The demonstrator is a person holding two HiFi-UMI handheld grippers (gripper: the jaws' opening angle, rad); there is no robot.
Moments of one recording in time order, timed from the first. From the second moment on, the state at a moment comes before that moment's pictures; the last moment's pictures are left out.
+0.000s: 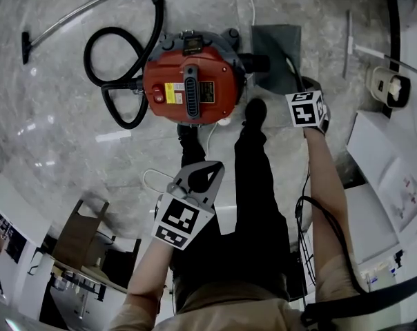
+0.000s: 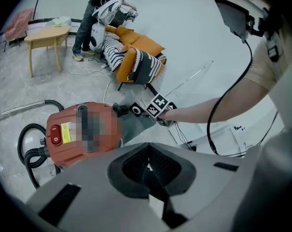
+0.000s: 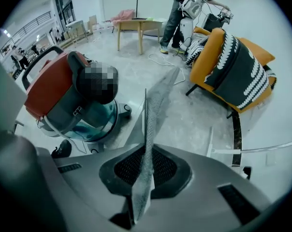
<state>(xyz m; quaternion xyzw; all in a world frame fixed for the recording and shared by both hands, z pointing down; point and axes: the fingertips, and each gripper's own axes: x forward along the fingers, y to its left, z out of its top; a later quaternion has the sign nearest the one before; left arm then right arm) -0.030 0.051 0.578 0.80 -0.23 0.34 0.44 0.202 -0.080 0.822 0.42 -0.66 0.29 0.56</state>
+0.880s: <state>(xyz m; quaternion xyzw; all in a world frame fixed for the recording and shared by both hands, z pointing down) -0.007 0.003 0.486 0.84 -0.20 0.36 0.35 0.261 -0.079 0.704 0.59 -0.58 0.48 0.29</state>
